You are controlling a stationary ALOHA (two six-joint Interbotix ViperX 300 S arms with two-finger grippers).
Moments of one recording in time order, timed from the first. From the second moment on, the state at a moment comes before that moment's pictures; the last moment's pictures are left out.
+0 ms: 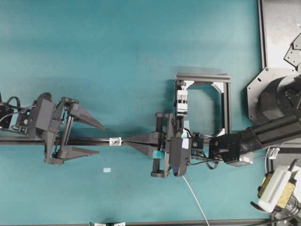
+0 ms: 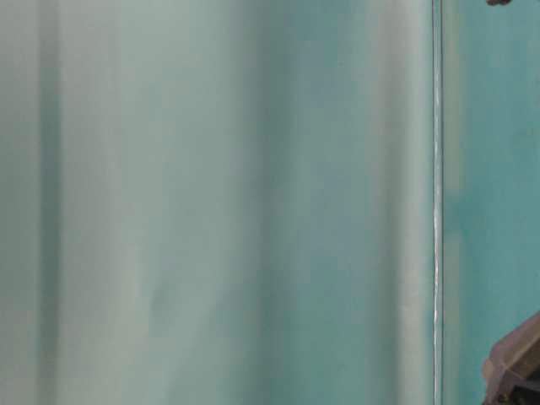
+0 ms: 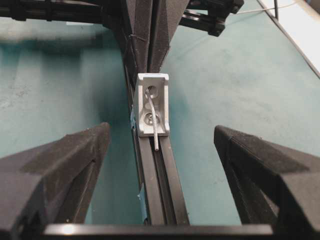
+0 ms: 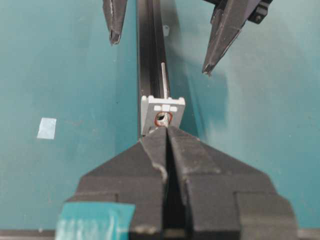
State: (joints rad) left arm -0.27 0.34 0.91 -0.06 -1.11 -0.13; right arm 0.52 0.35 0.84 0.73 -1.04 -0.23
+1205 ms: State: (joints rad) left arm -0.27 0.34 0.85 -0.06 -0.97 -0.26; right arm 0.51 0.35 0.84 0.73 -1.03 -0.23
